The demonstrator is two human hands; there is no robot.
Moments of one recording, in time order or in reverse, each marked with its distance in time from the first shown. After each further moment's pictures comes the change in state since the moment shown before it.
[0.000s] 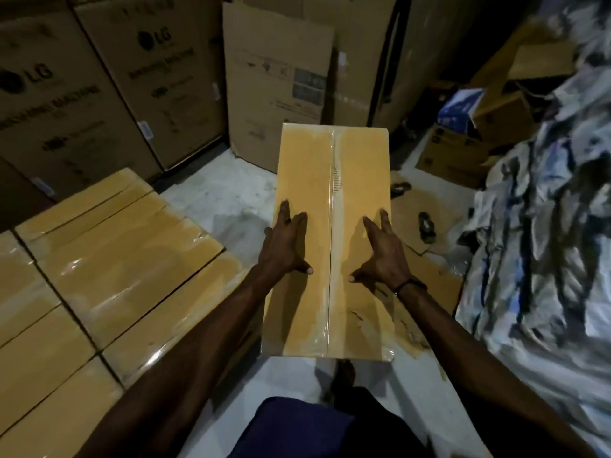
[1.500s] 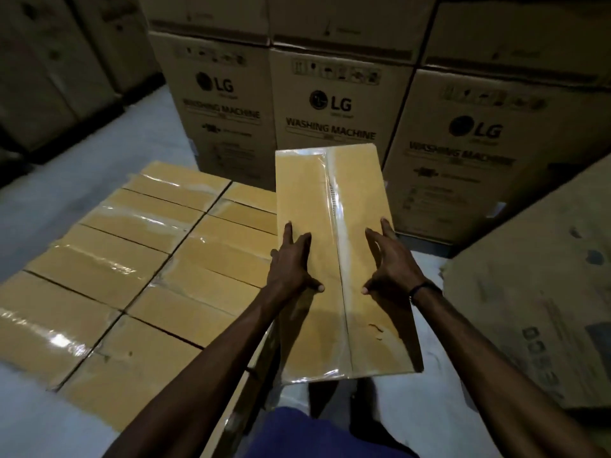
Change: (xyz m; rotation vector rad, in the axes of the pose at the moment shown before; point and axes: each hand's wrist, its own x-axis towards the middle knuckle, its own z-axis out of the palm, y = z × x) left_hand 0.436 -0.291 -0.202 -0.181 0.654 -1.052; right_hand 0.746 -0.399 0.116 -0.143 -0.705 -1.085
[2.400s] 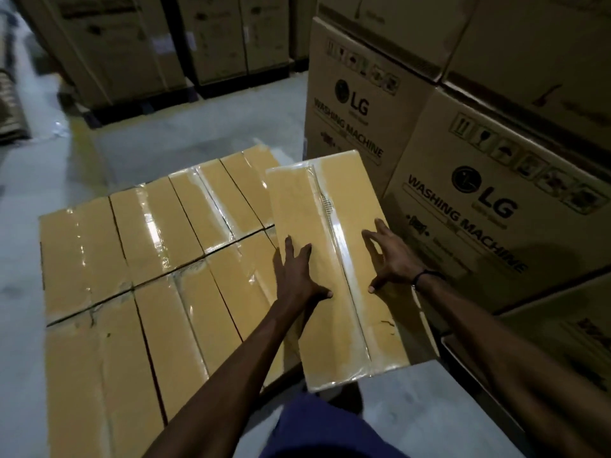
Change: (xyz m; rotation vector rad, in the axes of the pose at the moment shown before) left_hand 0.354 -0.108 -0.024 -0.162 0.381 -0.680; right_hand 0.551 -0.097 -0.013 -0.317 -0.453 -0.539
